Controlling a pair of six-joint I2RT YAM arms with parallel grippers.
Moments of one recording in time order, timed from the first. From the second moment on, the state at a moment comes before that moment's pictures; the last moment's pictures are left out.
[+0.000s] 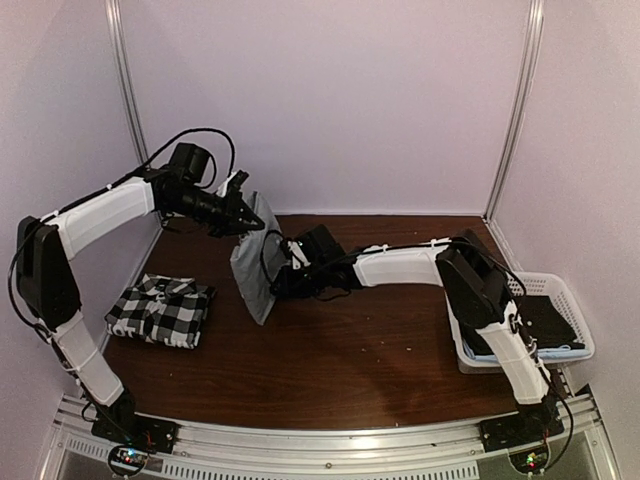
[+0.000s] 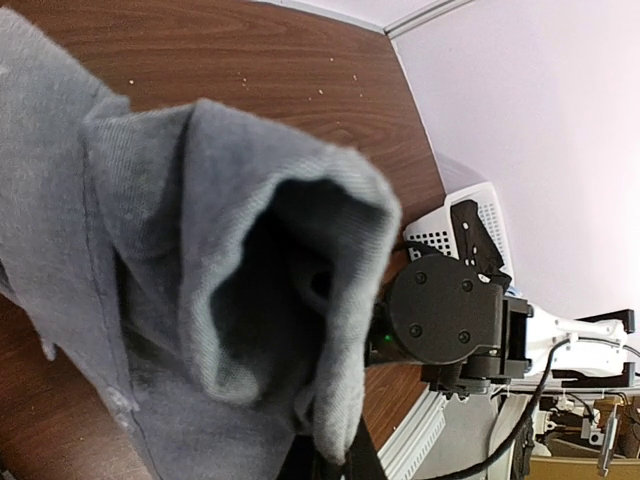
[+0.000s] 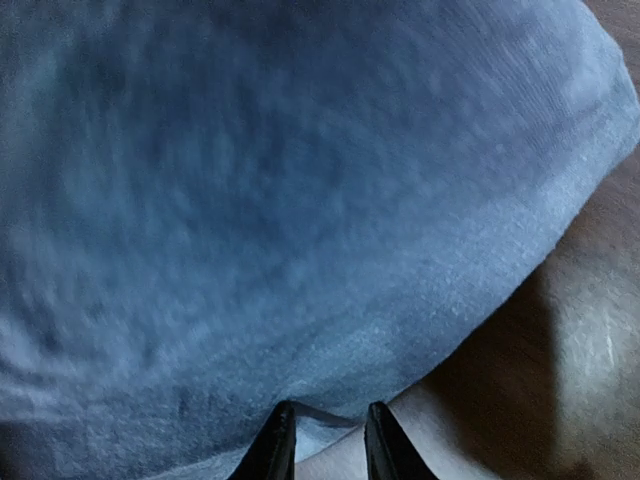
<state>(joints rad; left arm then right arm) -0.37 1.69 1.52 -0.65 0.72 -0.42 0.87 2.38 1.82 -0.12 -0.27 0.61</state>
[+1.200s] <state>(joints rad) -0.65 2.12 1.75 -0.36 0.69 -0.66 0.72 1.64 1.26 -0.17 -0.01 0.58</state>
